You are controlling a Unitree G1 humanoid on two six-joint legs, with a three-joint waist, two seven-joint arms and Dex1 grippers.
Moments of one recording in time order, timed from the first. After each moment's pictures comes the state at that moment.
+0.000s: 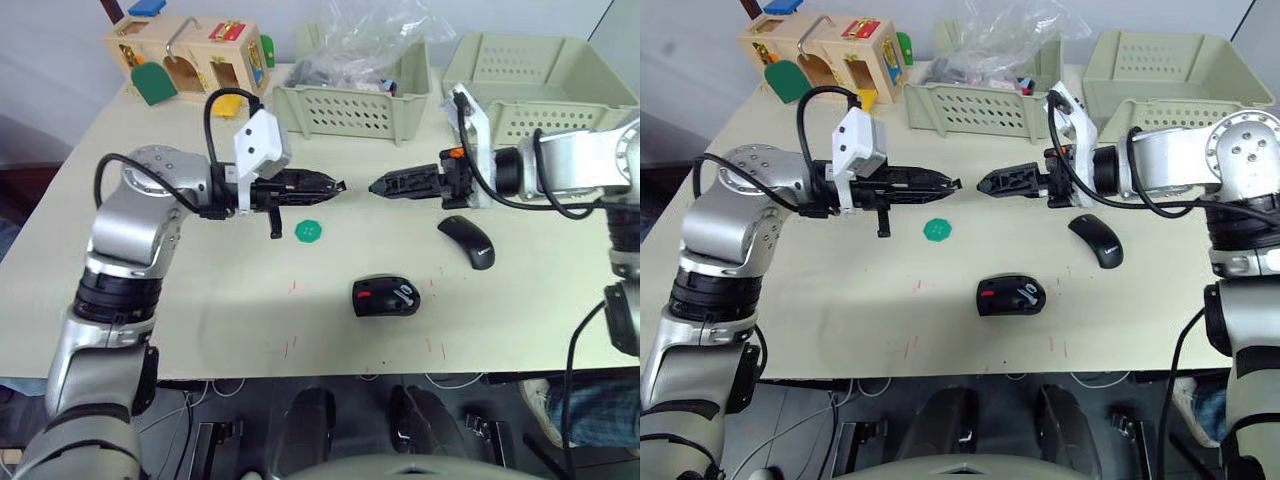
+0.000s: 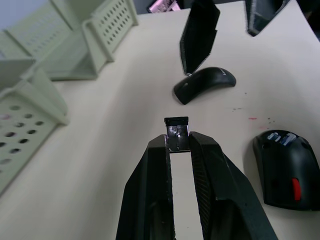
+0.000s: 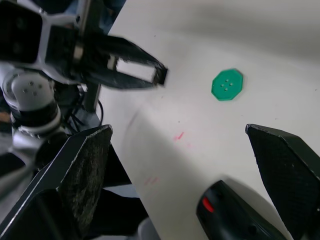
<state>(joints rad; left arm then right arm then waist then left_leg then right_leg) -0.78 0.75 -0.11 -0.08 -0.38 0.49 -1.19 -1.12 -0.68 0.18 0.26 1.94 1.39 -0.20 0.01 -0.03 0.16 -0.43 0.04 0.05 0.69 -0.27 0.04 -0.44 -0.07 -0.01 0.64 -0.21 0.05</state>
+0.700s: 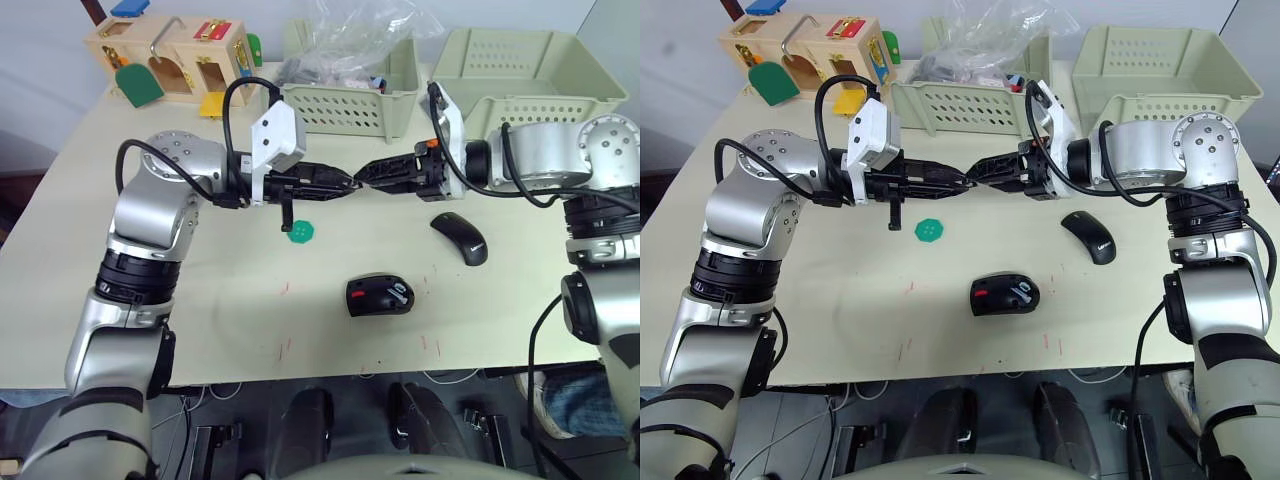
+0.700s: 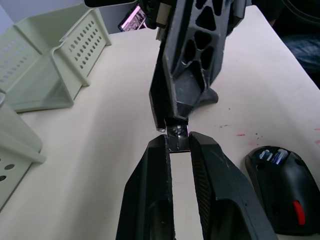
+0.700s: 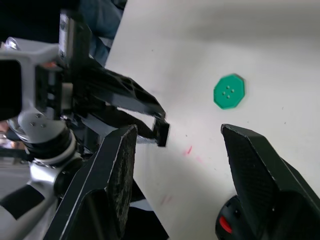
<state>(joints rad) -0.86 0.70 -0.14 0.00 -0.35 0.43 -1.26 -1.17 -0.52 0.07 0.45 1.95 1.42 -0.37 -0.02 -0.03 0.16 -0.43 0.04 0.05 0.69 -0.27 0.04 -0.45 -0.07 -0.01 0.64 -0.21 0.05</state>
